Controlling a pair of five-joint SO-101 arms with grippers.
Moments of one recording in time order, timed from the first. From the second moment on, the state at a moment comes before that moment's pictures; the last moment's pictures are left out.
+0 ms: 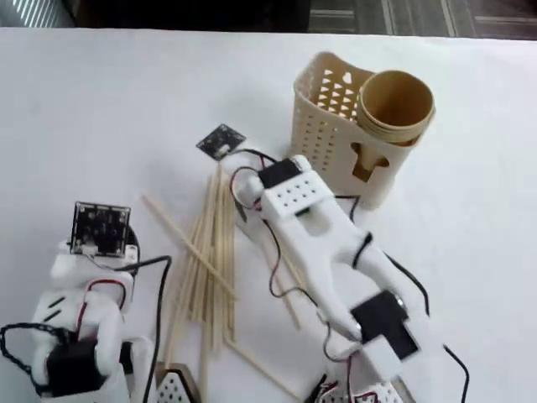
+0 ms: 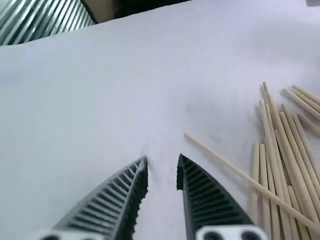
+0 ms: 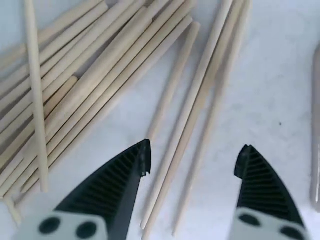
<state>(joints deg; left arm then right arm) -15.2 -97.7 72.1 69.6 -17.4 -32.5 4.5 14.9 69.7 17.7</state>
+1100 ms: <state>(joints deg) -15.3 -97.6 82.9 61.8 -17.0 -29.7 29.0 -3.3 70.6 17.6</state>
